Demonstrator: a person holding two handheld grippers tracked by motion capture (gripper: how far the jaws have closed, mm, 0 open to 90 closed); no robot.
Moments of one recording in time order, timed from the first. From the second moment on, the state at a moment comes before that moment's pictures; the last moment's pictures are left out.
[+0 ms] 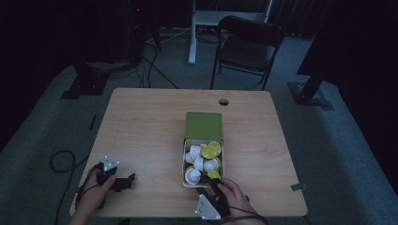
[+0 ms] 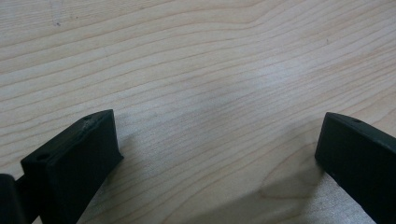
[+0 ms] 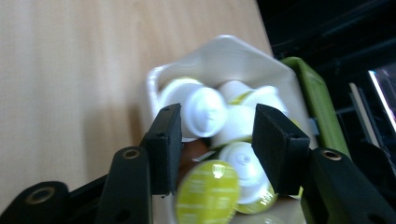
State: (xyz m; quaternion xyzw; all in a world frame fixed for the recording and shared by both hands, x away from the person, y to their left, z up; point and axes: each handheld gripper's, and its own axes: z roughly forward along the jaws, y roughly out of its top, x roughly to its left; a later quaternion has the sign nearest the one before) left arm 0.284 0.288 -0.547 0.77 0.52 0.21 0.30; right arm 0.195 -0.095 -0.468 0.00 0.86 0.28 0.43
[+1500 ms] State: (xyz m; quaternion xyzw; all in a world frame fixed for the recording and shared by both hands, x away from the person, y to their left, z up) left arm 0.284 0.288 -0.547 0.77 0.52 0.21 0.30; right arm 0.258 -0.201 -0.456 0.34 0.71 0.48 0.39
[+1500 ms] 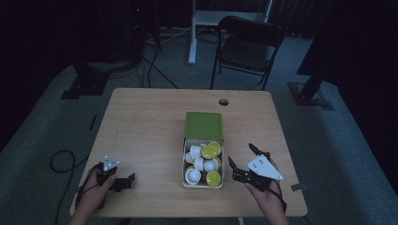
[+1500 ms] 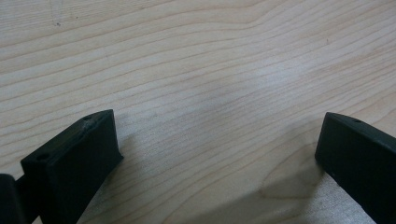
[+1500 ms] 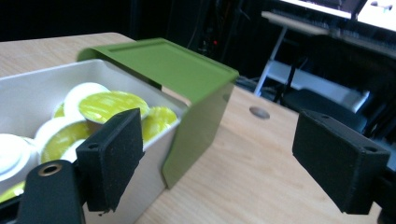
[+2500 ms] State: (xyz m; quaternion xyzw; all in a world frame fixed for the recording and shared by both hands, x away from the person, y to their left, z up) left arm 0.284 0.288 -0.547 0.77 0.52 0.21 0.30; right arm 0.287 -0.269 -0.518 0.55 0.68 0.36 0.33
